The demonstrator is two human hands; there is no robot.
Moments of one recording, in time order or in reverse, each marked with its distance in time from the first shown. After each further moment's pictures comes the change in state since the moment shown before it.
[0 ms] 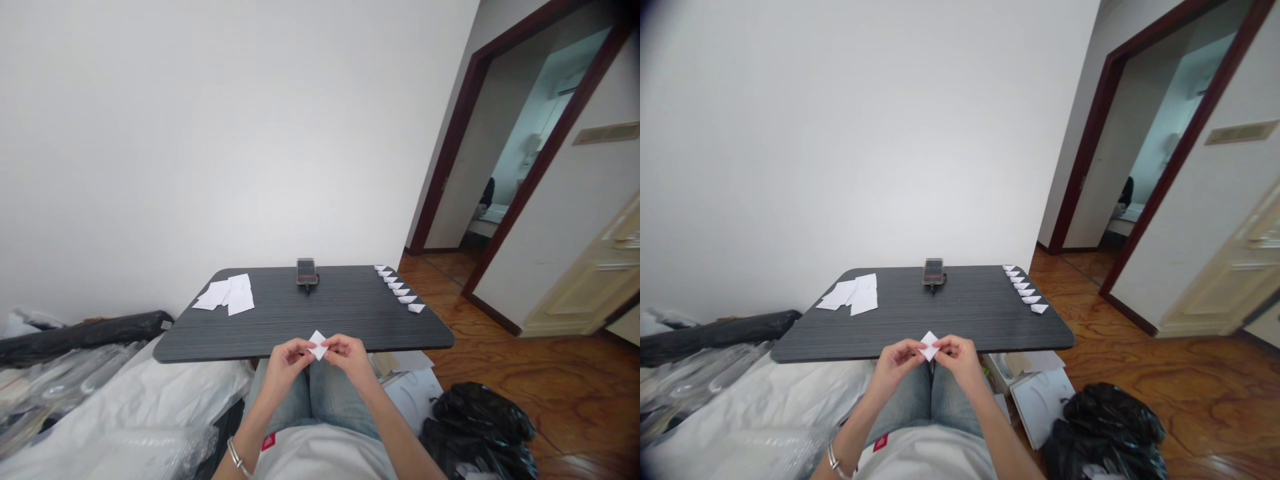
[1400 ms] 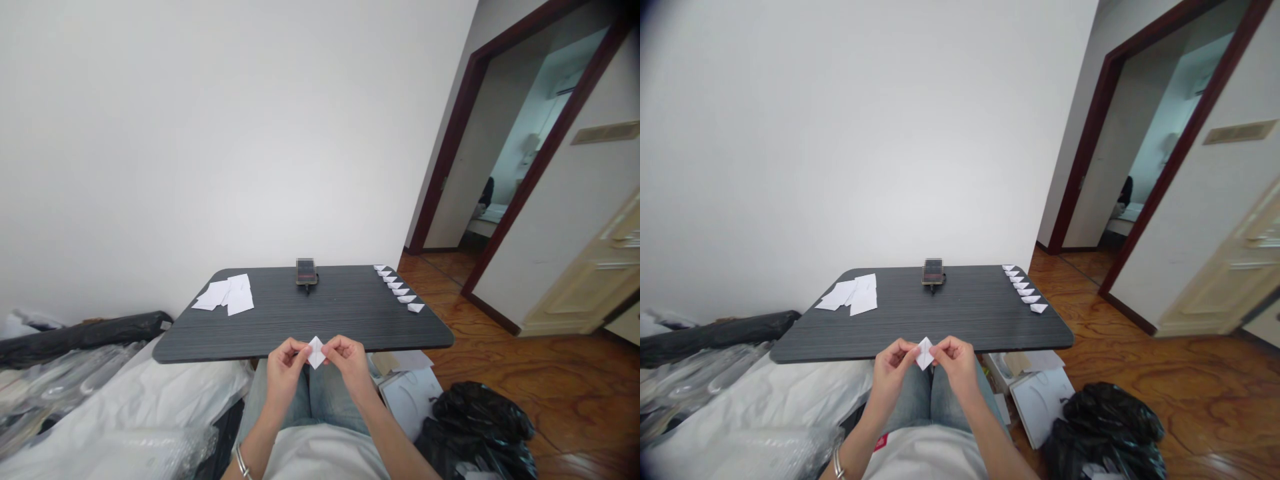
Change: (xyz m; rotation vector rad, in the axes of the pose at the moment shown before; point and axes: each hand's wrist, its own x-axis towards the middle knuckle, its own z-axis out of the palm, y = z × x) left_hand -0.012 0.020 0.019 -0.111 0.238 0.053; right_hand -0.009 -0.013 0.017 0.049 0.123 -0.073
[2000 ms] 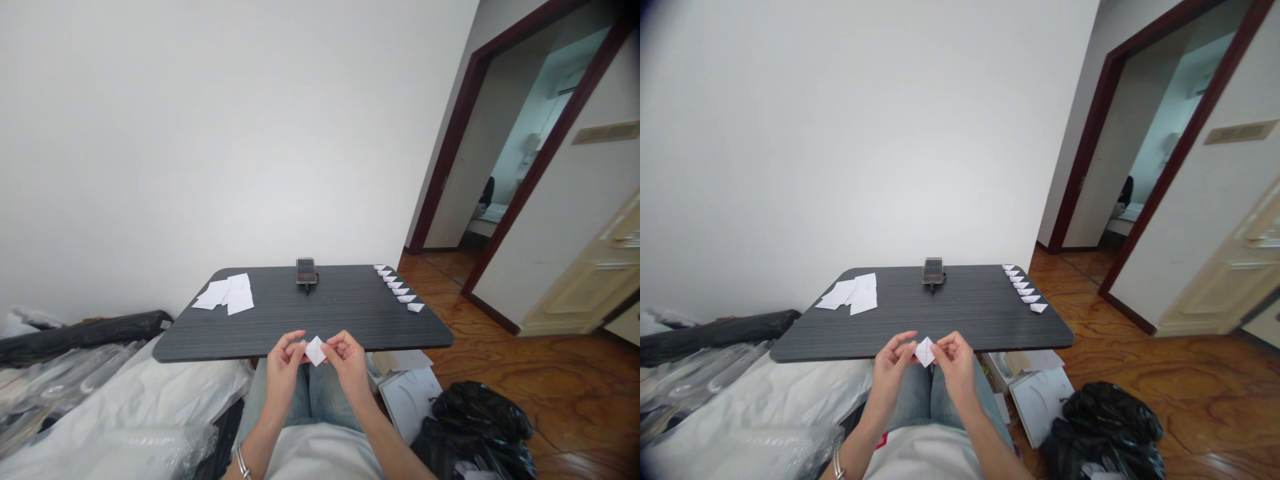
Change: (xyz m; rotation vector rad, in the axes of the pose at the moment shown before) left_hand 0.000 -0.002 0.003 -0.183 0.048 -0.162; right_hand -0.005 0.001 0.006 0.008 0.112 -0.015
